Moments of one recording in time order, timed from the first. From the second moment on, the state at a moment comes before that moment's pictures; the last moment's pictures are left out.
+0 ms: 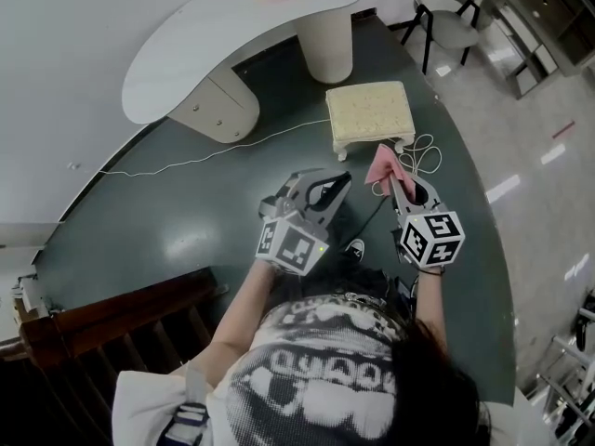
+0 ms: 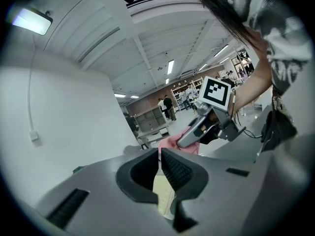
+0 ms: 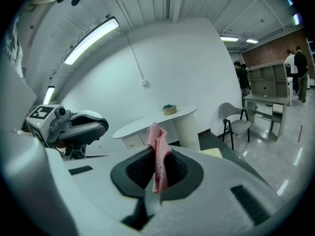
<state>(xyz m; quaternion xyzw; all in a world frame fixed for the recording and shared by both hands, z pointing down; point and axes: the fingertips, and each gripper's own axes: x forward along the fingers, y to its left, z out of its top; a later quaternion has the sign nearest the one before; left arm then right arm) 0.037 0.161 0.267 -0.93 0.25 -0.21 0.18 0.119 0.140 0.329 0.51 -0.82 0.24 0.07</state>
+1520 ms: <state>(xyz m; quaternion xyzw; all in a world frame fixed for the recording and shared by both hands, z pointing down) -0.042 -0.132 0.365 -0.94 0.21 -0.23 0.13 0.046 -0.197 0.491 0.44 -0.81 0.28 0.26</state>
